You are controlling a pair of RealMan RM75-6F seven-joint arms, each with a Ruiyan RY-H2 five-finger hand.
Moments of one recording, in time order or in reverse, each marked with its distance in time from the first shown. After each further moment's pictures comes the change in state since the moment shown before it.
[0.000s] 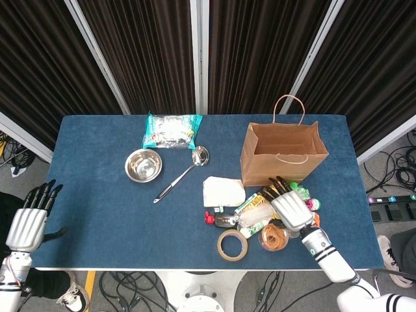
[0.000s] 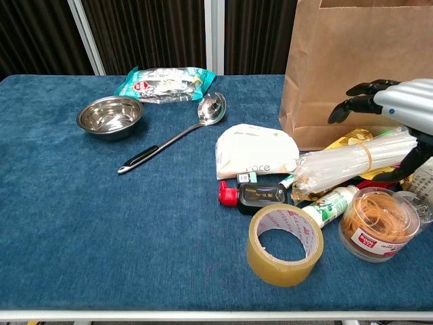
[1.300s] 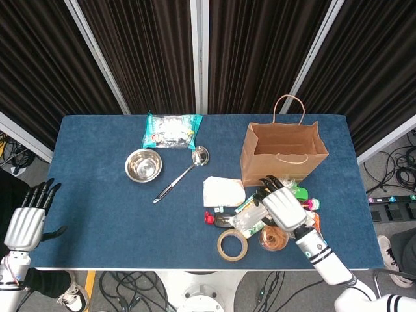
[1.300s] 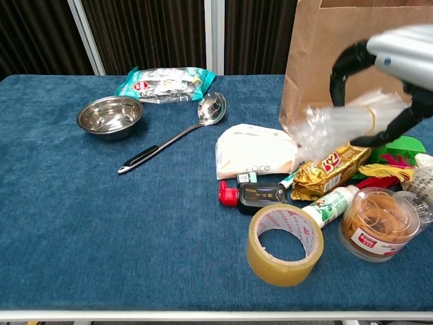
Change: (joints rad) left arm 0.000 0.016 -0.006 -0.020 -0.001 0.003 -0.012; right arm 0.025 0.058 0.023 -0.183 -0.076 0.117 -0.044
